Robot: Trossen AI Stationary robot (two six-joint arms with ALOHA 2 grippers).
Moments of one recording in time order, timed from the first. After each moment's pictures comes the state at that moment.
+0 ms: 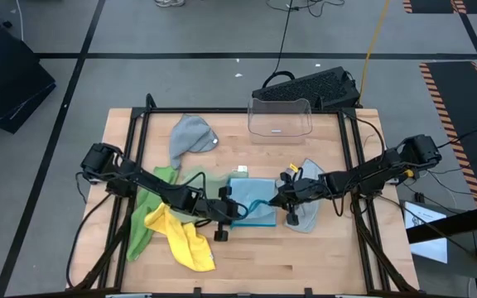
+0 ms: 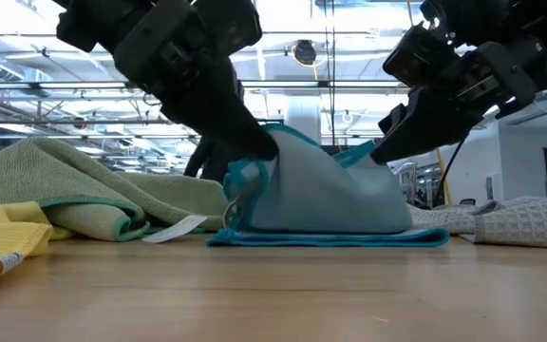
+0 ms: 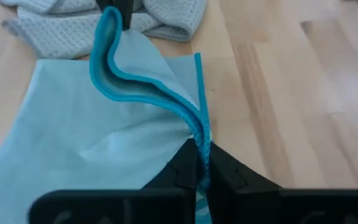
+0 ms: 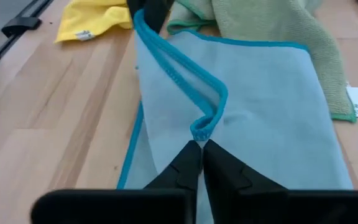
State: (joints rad) left arm -0.32 1.76 0.94 0.13 -0.17 -0.15; right arm 0.21 1.41 0.45 0.38 0.05 0.14
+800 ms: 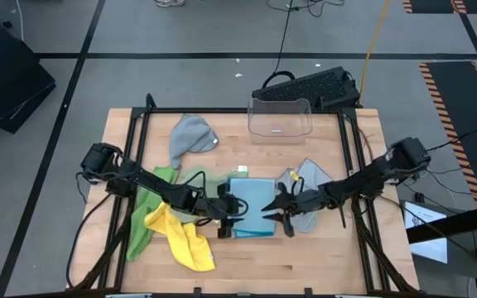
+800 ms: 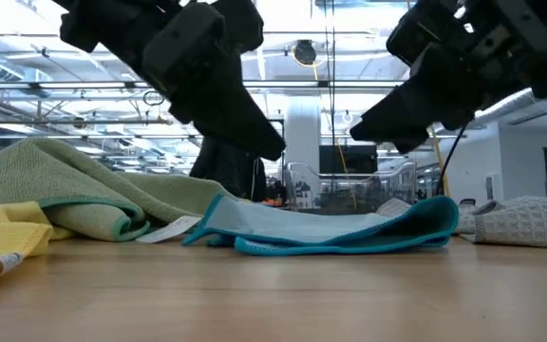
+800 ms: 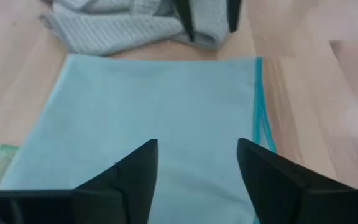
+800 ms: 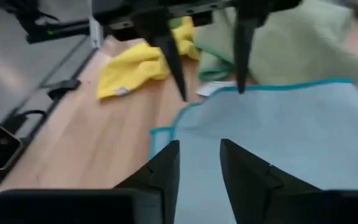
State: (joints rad) left arm -0.31 1.76 0.94 0.13 -0.24 -0.22; right arm 0.34 1.55 0.45 0.71 0.16 0.31
